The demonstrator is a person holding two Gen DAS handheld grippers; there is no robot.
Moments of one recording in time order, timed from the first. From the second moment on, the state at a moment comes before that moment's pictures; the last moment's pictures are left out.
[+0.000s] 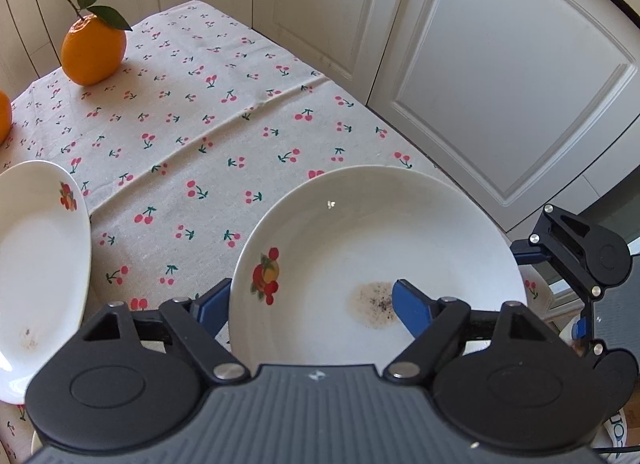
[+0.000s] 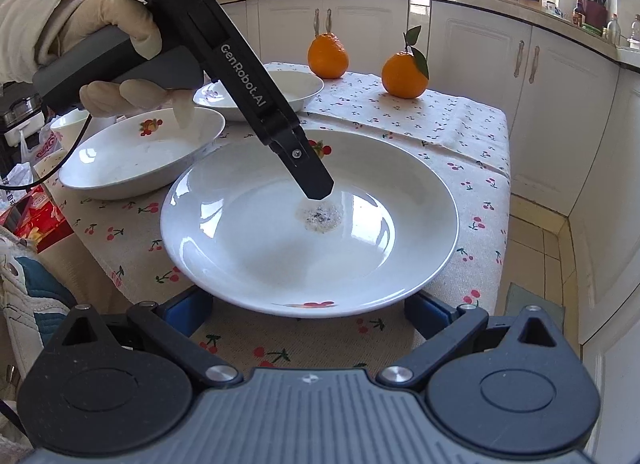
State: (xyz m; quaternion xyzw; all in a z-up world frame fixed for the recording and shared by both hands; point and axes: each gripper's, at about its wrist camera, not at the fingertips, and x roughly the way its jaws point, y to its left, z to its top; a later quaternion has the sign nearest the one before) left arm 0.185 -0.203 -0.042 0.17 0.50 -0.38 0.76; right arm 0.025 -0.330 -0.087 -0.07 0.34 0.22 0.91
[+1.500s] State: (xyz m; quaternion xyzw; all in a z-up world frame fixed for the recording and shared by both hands) left arm 0.261 -0.228 -0.040 0.15 0.48 -0.37 0.78; right arm 0.108 -0.361 -0.076 -0.12 0.34 0.23 0.90
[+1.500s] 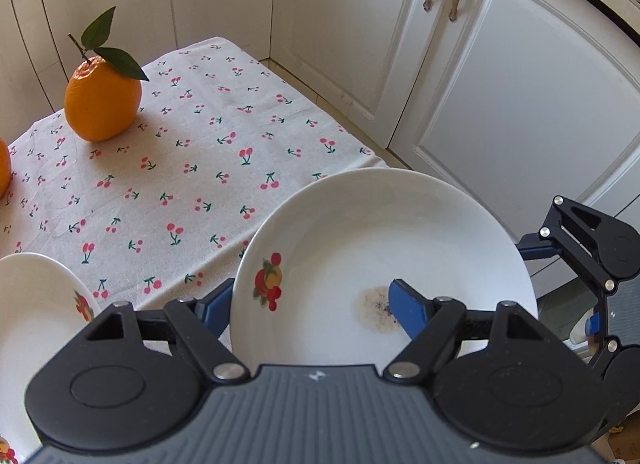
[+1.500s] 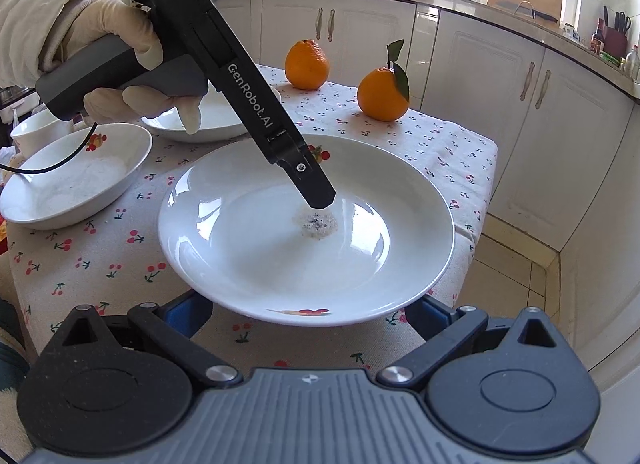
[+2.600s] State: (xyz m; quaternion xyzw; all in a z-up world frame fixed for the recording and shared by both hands) left arm 0.219 -0.208 0.002 0.17 0.41 -0.35 0.83; right arm 0.076 -0.350 -0.061 -0.08 0.35 0.15 0.92
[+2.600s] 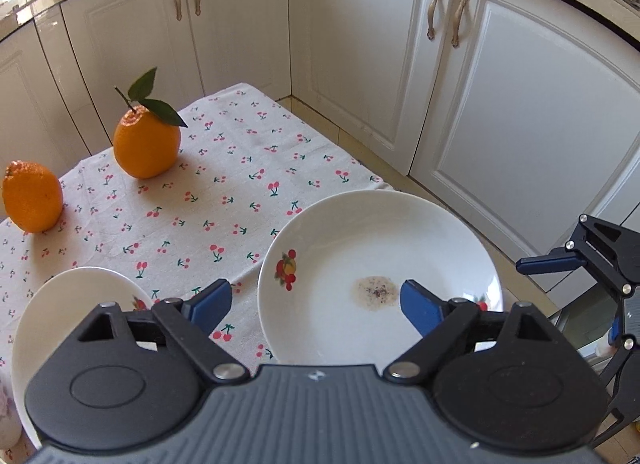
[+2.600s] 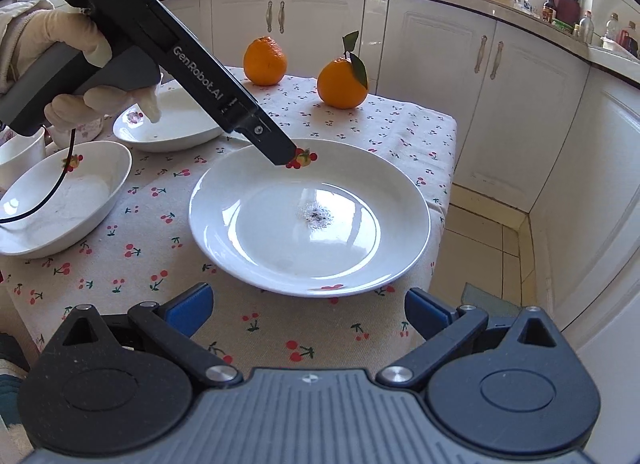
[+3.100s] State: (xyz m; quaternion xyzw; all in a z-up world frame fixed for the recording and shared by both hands) left arm 0.107 -0.131 0.050 0.16 0.33 -0.31 0.88; right arm 0.028 -0.312 -0.042 -0.03 0.31 0.14 0.94
